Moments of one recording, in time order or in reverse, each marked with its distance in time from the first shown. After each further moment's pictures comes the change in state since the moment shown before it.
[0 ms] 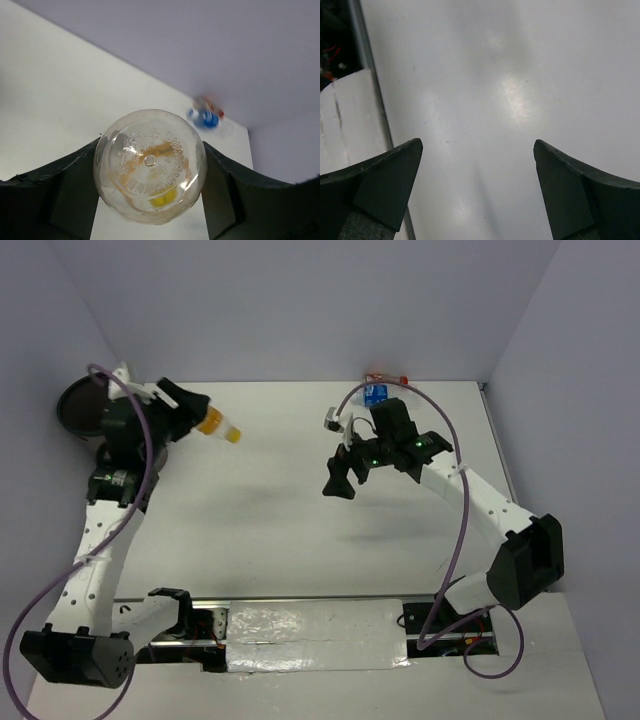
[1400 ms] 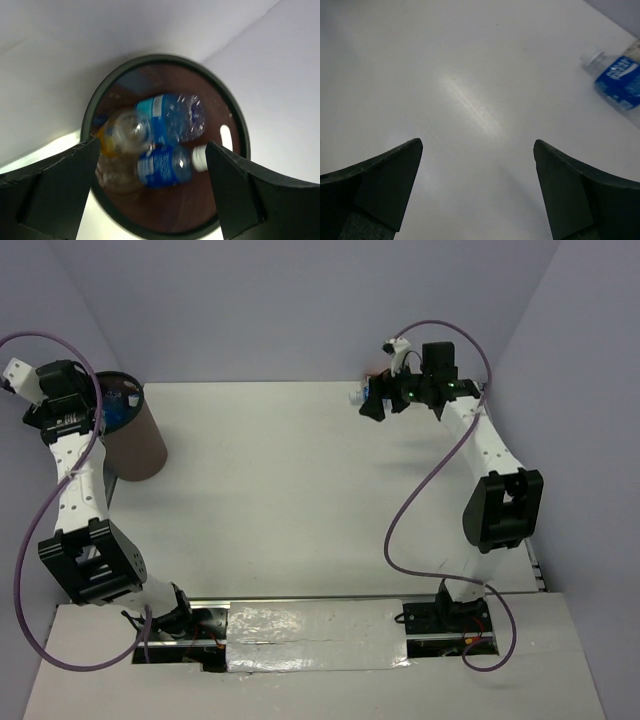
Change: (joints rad) left arm 0.525 0.456 0.317 -0.040 -0.415 0.058; right arm -0.359 0.294 0.358 0.032 0.041 0.080
